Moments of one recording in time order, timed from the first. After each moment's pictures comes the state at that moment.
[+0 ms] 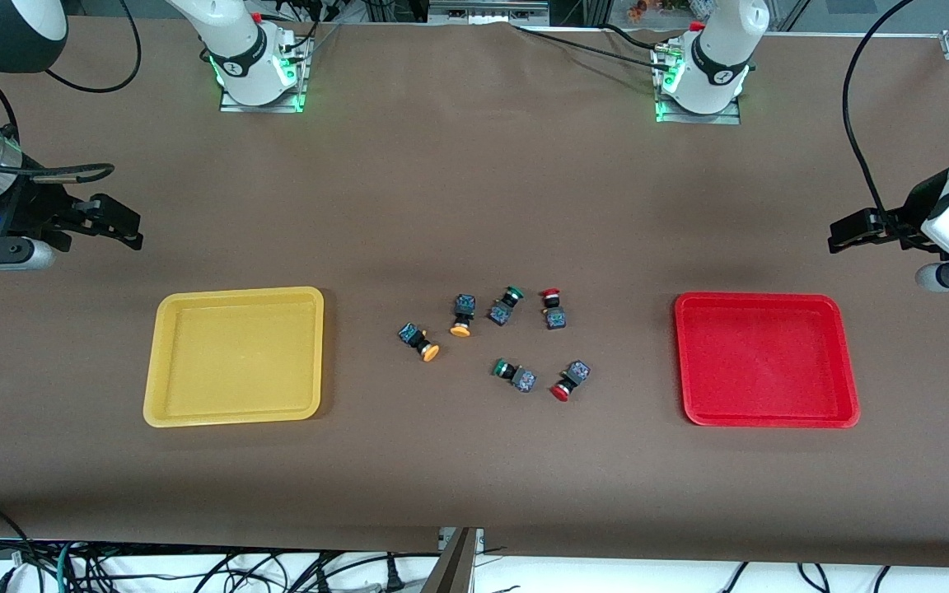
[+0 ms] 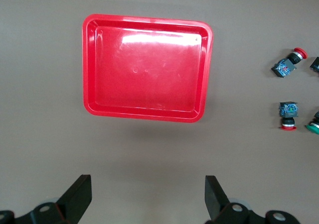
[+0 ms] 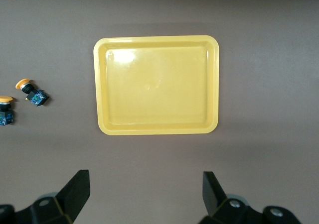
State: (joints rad) left arm -0.01 0.20 0.00 -1.42 0.01 1.49 -0.09; right arm 0.05 0.14 0.04 -1.51 -0.01 1.66 0.06
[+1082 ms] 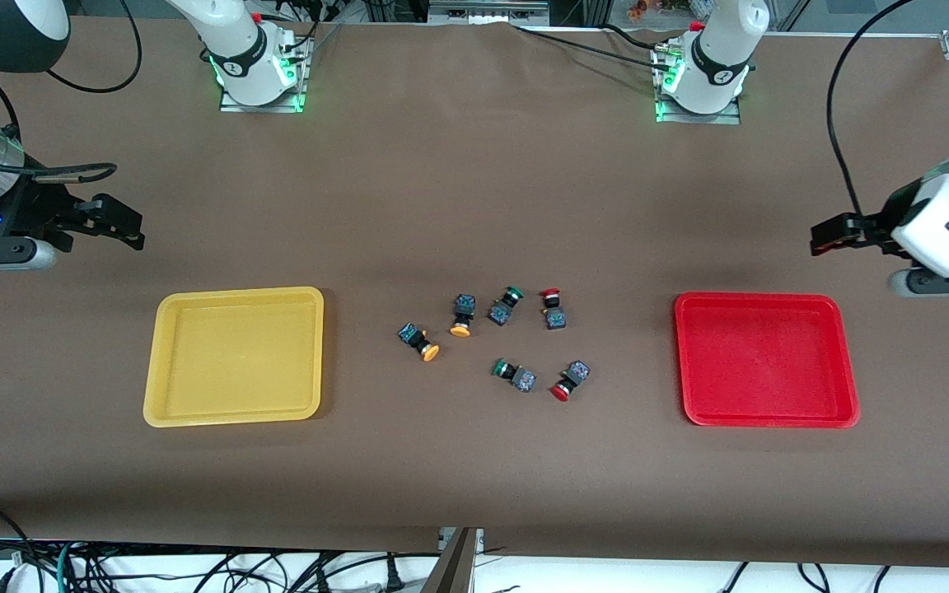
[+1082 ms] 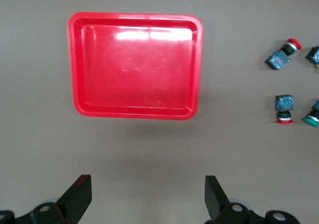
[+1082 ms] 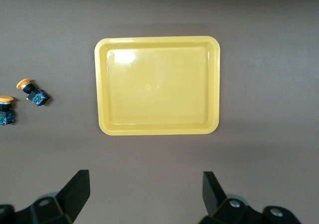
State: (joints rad) left arm -0.06 0.23 -0.01 -1.42 0.01 1.49 -0.09; right arm 0.06 0.14 0.04 -1.51 -0.01 1.66 0.06
